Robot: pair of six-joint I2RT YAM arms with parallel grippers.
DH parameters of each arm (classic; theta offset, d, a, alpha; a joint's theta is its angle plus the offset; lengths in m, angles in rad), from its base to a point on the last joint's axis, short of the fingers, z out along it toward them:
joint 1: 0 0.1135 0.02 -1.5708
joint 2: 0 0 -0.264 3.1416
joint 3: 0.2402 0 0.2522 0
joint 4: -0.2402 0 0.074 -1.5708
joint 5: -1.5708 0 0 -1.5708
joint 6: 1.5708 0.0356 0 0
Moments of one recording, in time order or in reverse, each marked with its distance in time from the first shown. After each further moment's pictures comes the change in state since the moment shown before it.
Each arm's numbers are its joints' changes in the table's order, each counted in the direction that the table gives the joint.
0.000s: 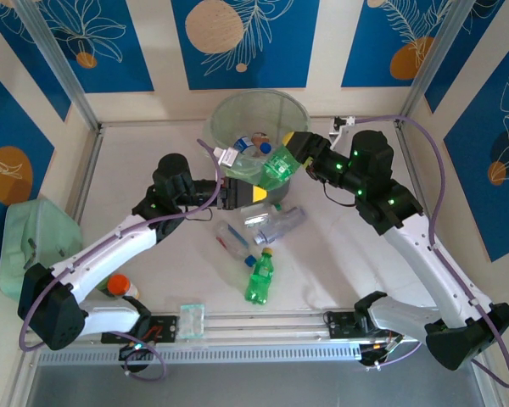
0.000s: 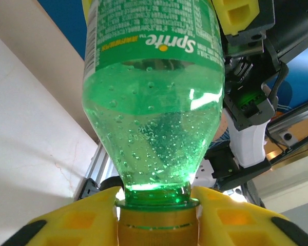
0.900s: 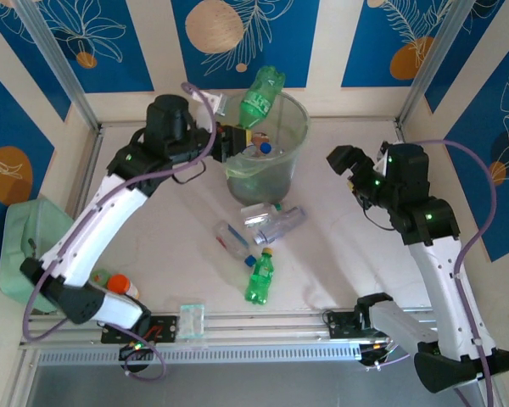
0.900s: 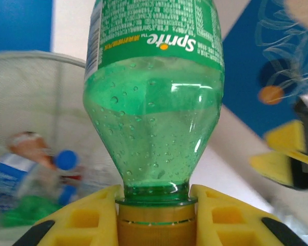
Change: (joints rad) left arm 0.053 0.234 0.782 -0.910 0.650 0.732; right arm -0.288 -0.144 0.014 -0.532 -0.065 -0.074
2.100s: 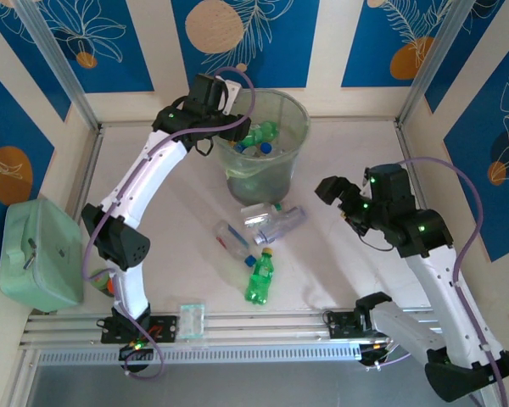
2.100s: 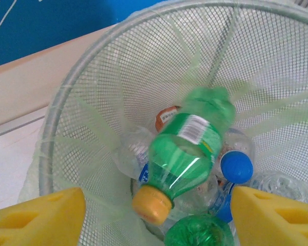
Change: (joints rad) left arm 0.067 0.410 0.375 -0.266 0.360 0.204; right arm 0.158 -0.053 -0.082 -0.160 -0.061 -0.026
